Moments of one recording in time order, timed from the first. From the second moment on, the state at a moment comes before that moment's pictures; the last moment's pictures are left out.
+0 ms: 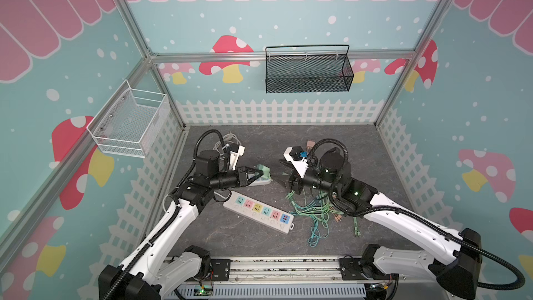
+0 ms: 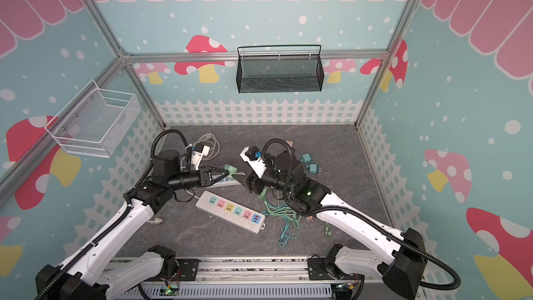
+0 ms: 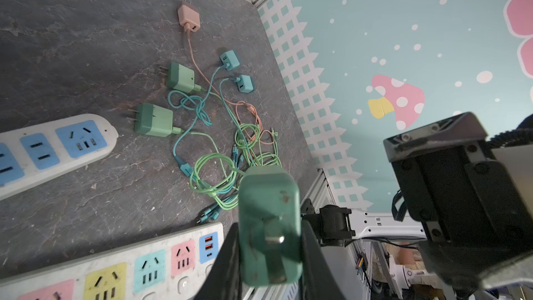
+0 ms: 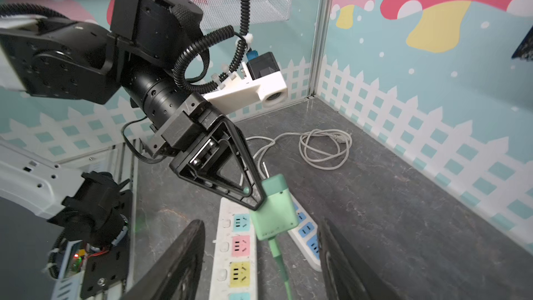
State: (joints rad) left arm -0.29 1.02 0.83 -0.27 0.77 -0.63; right arm 0.86 1.16 0.98 -0.02 -0.26 0.01
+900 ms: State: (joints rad) left arm -0.29 0.78 0.53 0.33 0.64 -0.77; right arm 0.86 1.39 0.80 0.58 -0.45 0.64
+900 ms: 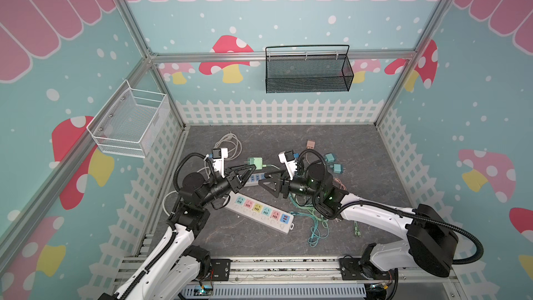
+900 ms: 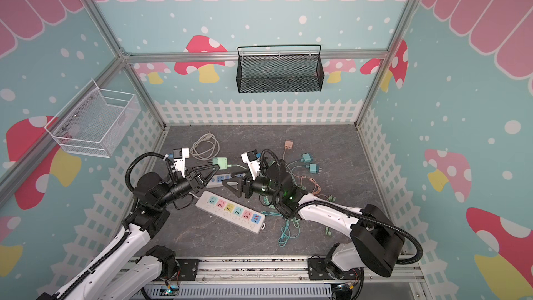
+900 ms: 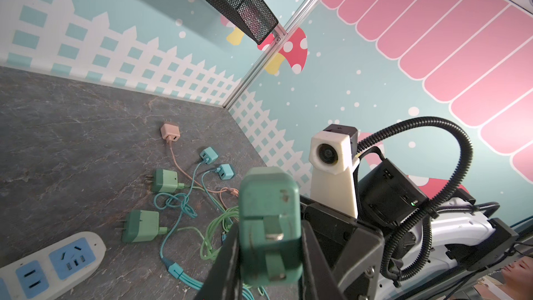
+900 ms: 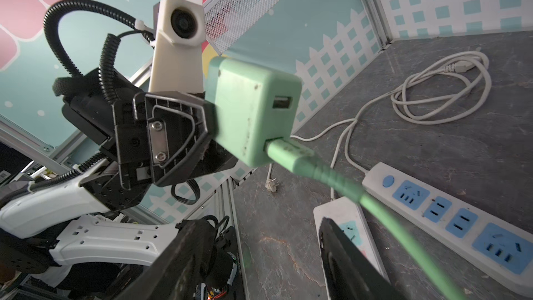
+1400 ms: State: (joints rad) left arm -0.29 0.71 0.44 0.44 0.64 -0.84; right arm 0.83 1.48 0.82 0.79 -0.53 0.79
